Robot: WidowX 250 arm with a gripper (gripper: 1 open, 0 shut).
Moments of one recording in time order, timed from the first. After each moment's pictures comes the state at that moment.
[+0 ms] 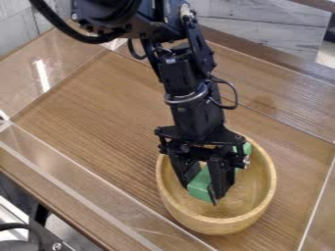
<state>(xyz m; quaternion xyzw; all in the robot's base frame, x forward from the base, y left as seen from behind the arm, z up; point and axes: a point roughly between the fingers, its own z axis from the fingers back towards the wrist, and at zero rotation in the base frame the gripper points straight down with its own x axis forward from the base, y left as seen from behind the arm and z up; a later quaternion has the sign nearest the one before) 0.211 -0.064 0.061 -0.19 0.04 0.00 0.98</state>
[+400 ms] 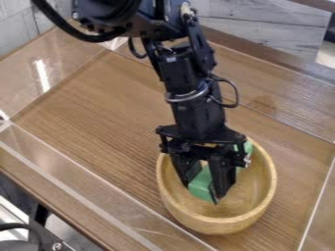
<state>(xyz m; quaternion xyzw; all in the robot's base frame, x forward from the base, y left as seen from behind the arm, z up) 0.210 -0.064 0.061 -0.20 0.04 0.00 0.98</state>
